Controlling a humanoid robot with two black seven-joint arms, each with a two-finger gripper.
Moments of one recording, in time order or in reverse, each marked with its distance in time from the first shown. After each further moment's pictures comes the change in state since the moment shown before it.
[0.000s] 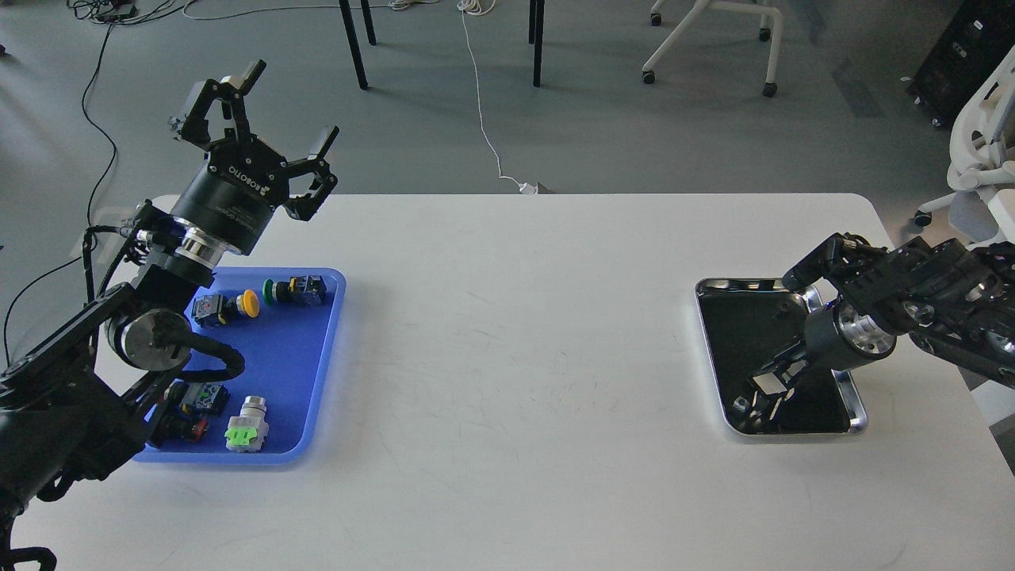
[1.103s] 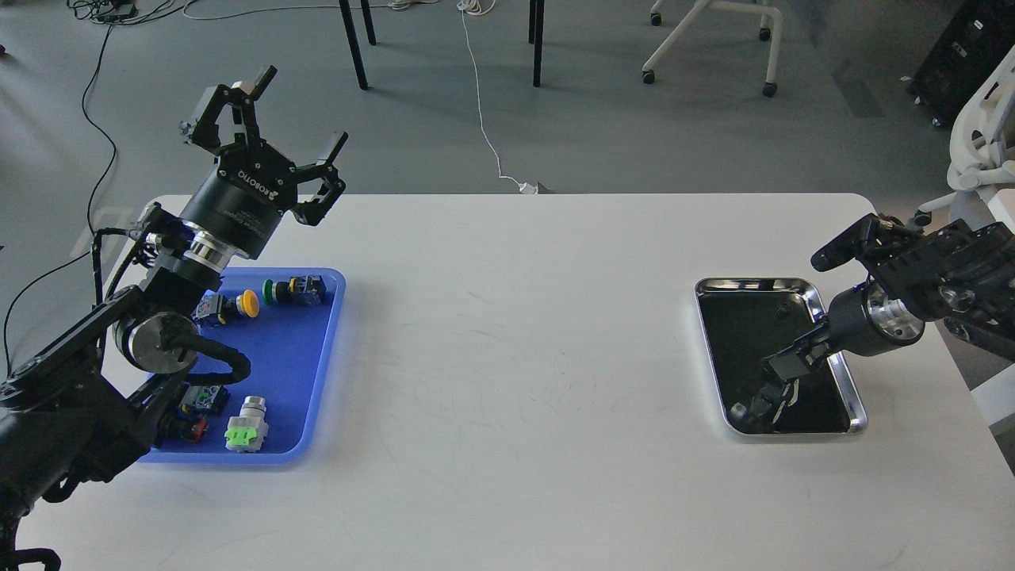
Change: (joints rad) left arm -0.001 -0.009 0.017 0.000 0.001 0.000 0.000; right arm 0.038 -0.072 0.031 0.045 0.000 0.007 0.000
